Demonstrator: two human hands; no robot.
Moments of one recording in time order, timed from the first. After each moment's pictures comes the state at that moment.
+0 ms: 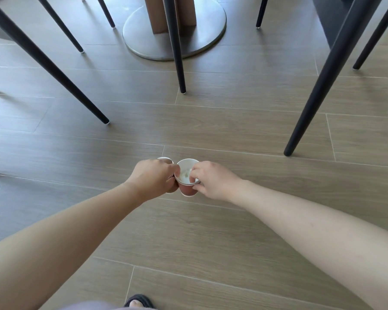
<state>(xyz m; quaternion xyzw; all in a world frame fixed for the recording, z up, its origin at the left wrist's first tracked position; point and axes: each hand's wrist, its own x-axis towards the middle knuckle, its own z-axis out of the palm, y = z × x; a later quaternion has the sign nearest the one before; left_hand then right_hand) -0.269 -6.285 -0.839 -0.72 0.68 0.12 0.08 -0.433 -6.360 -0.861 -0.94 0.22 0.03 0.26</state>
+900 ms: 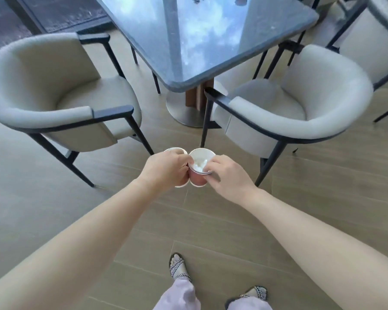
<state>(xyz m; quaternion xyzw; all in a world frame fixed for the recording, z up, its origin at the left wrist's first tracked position) -0.221 -6.239 -0.170 -0.77 0.62 0.15 -0.04 -0.387 -6.313 -0.204 -0.91 0.29 -0.14 0.27</state>
